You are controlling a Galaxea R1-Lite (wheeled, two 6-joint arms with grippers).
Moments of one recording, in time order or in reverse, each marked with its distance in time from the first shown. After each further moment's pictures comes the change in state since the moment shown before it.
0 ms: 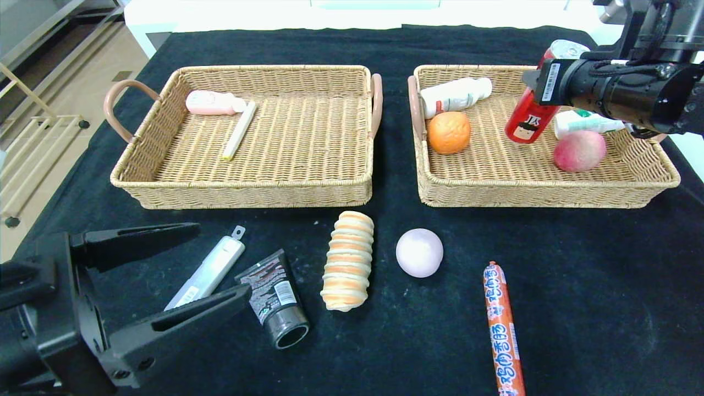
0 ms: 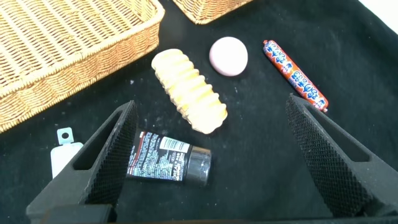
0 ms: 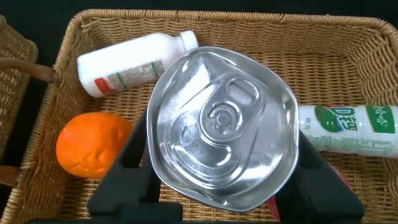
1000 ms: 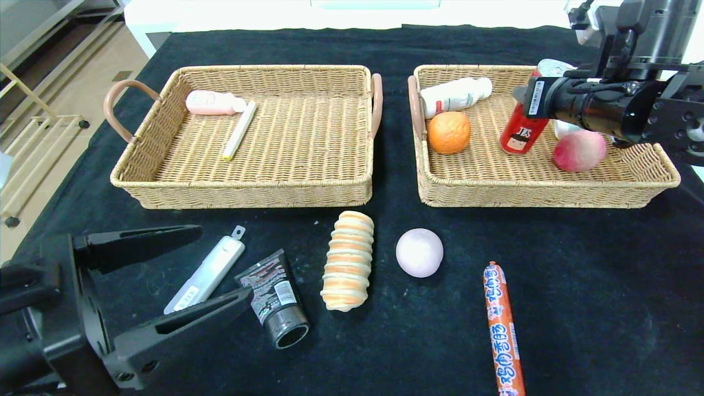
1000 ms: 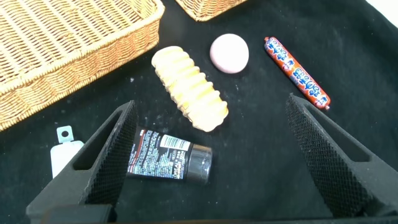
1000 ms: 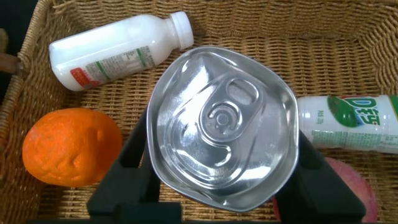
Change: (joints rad) left arm -0.001 0.002 0.004 0.001 0.003 0.008; right arm -0.019 0.067 -0.026 0.000 -0.009 0.014
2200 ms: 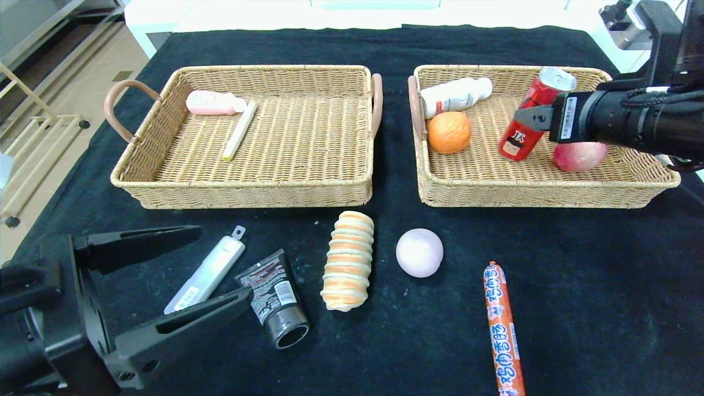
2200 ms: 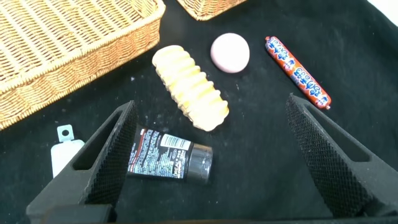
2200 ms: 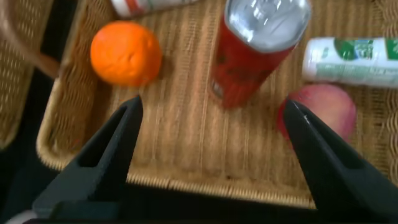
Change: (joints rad) left arm 0.000 0.000 0.000 0.000 0.003 -0.001; right arm 0.103 -0.264 0.258 0.149 -0.002 -0.016
